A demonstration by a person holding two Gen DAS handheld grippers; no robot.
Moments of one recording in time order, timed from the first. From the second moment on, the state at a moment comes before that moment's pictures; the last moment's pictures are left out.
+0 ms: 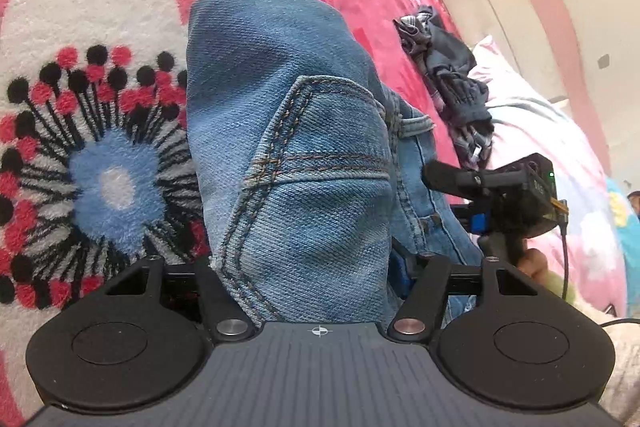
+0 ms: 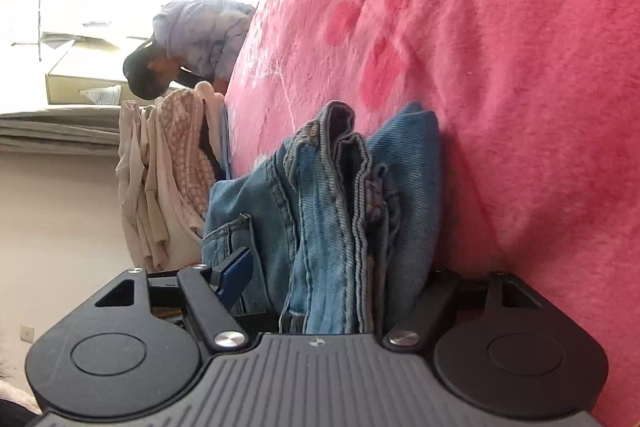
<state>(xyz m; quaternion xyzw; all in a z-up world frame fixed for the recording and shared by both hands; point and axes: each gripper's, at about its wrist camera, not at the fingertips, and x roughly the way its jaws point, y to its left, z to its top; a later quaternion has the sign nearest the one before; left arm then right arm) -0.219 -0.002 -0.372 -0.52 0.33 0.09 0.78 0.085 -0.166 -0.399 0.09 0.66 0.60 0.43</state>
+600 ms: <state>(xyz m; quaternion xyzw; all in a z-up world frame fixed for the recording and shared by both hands) -0.227 -0.025 -0.330 -0.45 0.33 0.13 0.82 0.029 -0.183 -0.329 -0.02 0.55 0.65 0.53</state>
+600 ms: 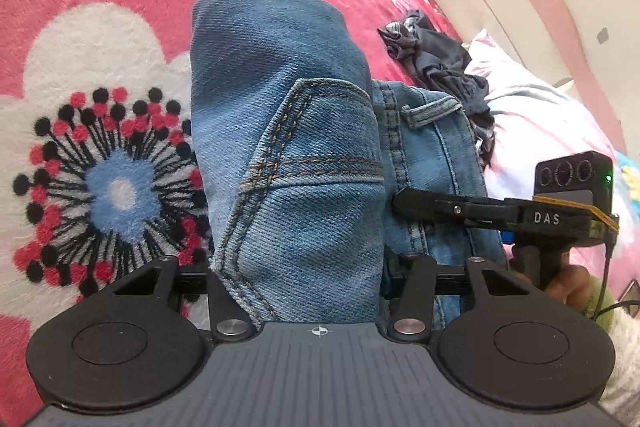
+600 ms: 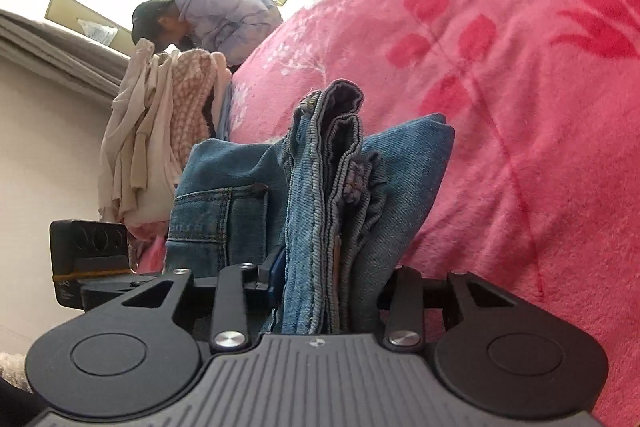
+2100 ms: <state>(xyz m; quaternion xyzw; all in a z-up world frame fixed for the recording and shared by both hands) -0.156 -0.109 -0.002 -0.36 0.31 0.10 0.87 0.027 -0.335 0.003 0.11 0.37 0.65 0.65</state>
